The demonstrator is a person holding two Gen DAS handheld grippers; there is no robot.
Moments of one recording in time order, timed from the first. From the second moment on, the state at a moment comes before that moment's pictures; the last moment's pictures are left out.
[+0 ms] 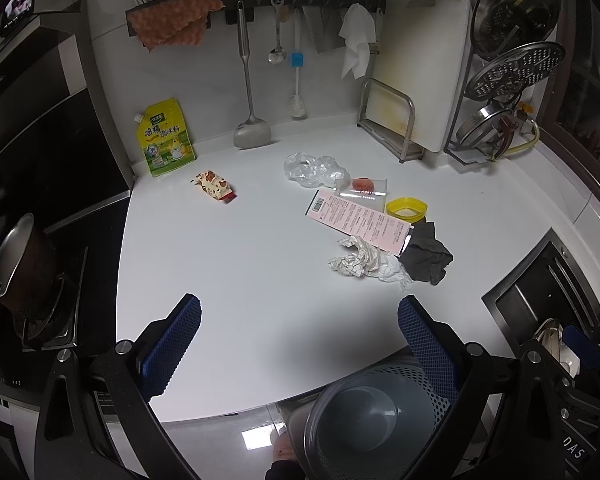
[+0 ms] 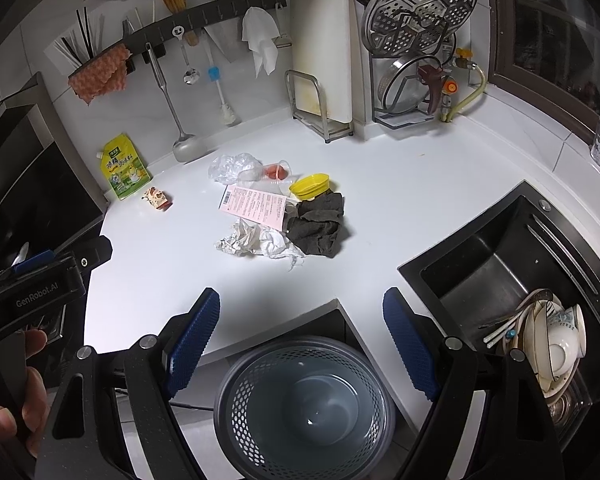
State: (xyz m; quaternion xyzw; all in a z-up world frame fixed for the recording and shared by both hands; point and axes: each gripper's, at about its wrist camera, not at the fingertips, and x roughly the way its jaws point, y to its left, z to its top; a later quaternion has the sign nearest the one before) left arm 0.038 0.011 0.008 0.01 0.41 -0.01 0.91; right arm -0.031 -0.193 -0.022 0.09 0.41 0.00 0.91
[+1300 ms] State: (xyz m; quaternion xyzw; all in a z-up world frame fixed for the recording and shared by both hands) left arm 0.240 0.112 -0.107 -0.01 0.45 0.05 0.89; right arm 0.210 -0.221 -0.127 0.05 0.44 0.00 0.90
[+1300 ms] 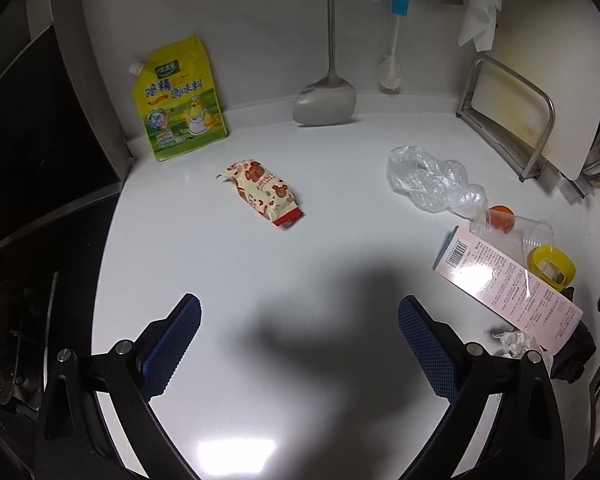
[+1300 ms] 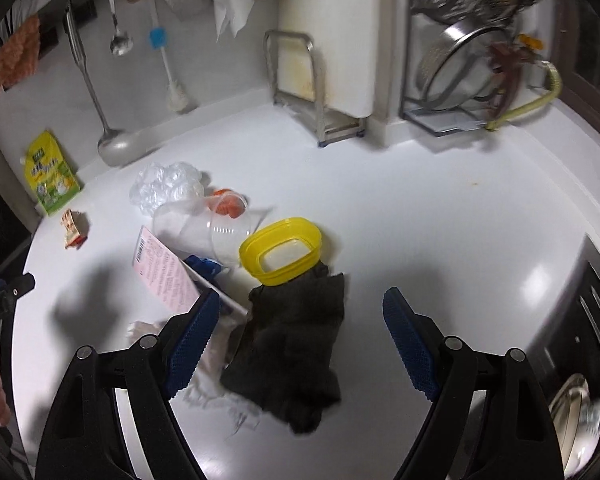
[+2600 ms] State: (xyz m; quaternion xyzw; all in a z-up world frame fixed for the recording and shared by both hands) left arm 0.276 0.113 -0.131 -0.01 0.46 0.05 0.89; right arm 0.331 -0.207 -0.196 -0.06 0.58 0.12 0.80
